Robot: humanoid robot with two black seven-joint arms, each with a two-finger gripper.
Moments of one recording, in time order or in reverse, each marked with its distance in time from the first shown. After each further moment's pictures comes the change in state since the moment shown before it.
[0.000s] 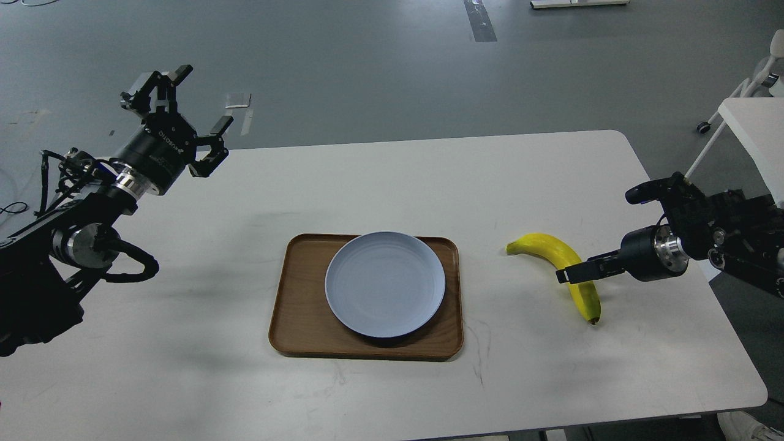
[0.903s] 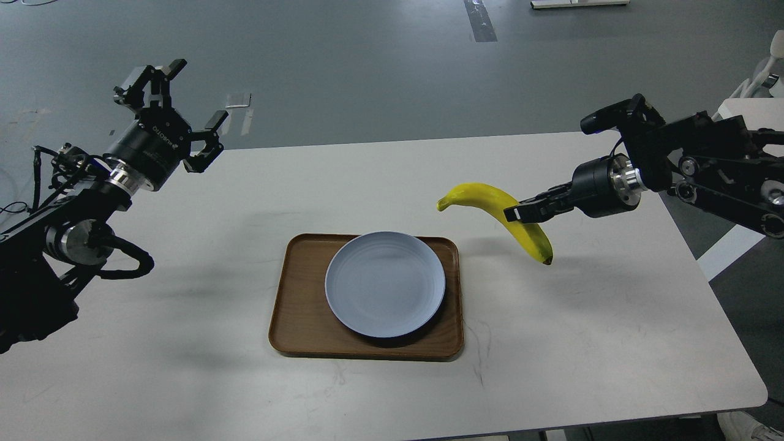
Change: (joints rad) left arm -0.009 0.012 -0.004 0.000 -0.002 0.000 0.000; right arm 0.287 0.053 0.001 0.177 0.021 0.031 0.000
